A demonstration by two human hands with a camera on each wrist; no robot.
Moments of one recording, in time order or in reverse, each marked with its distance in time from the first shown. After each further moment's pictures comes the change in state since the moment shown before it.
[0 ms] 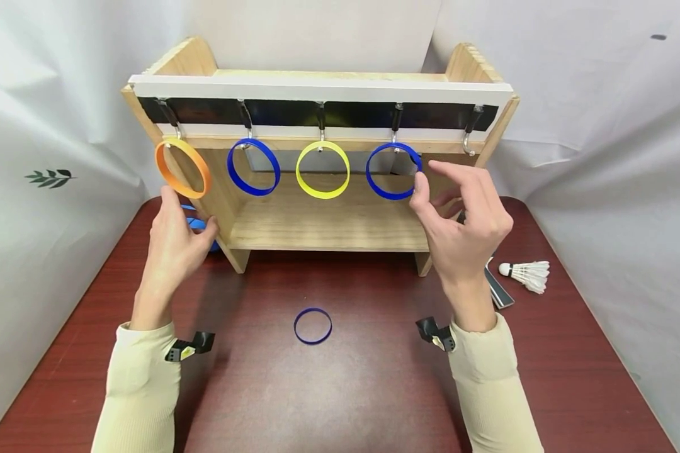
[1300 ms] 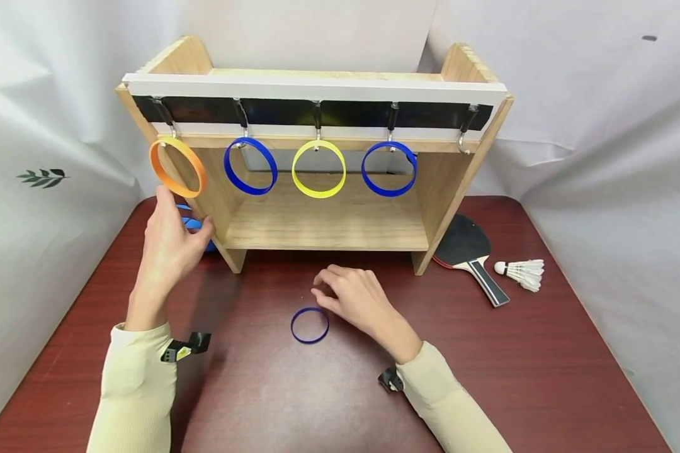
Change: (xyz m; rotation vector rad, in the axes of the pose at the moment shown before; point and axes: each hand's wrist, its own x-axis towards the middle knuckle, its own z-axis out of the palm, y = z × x) left_hand -0.001 0.003 -0.002 -0.010 -0.012 -0.014; right_hand -0.154 0.008 0.017 0.038 -1.170 -0.160
